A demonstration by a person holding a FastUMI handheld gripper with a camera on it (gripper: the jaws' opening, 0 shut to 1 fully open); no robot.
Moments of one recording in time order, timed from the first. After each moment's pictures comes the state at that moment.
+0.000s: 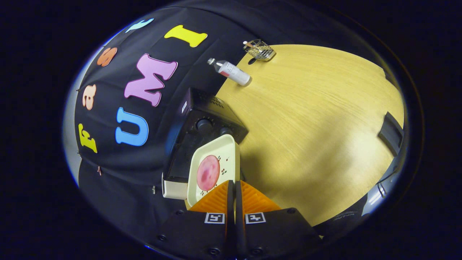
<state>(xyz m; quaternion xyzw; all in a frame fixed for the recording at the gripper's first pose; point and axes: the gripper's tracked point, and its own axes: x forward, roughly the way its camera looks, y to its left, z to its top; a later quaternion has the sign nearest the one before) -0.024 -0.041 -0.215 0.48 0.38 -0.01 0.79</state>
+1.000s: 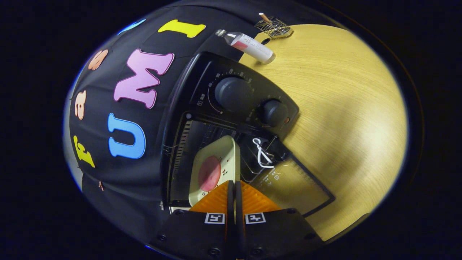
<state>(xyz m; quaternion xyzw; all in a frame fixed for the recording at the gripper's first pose) 0.115 0.081 -0.265 0.53 0.35 -0.03 0.77</state>
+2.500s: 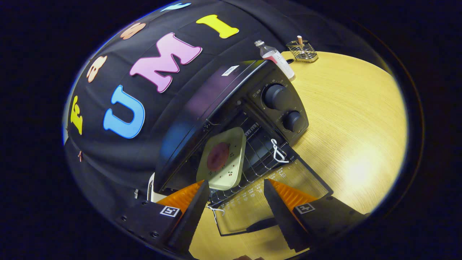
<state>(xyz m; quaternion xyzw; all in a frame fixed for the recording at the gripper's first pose) 0.089 0.091 -0.234 0.39 0.34 -0.03 0.86</state>
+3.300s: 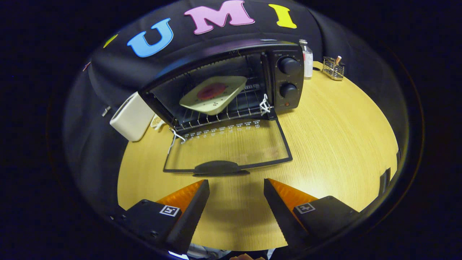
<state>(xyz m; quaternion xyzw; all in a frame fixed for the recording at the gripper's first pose) -0.026 0.089 -0.305 0.11 0.47 0.04 0.88</state>
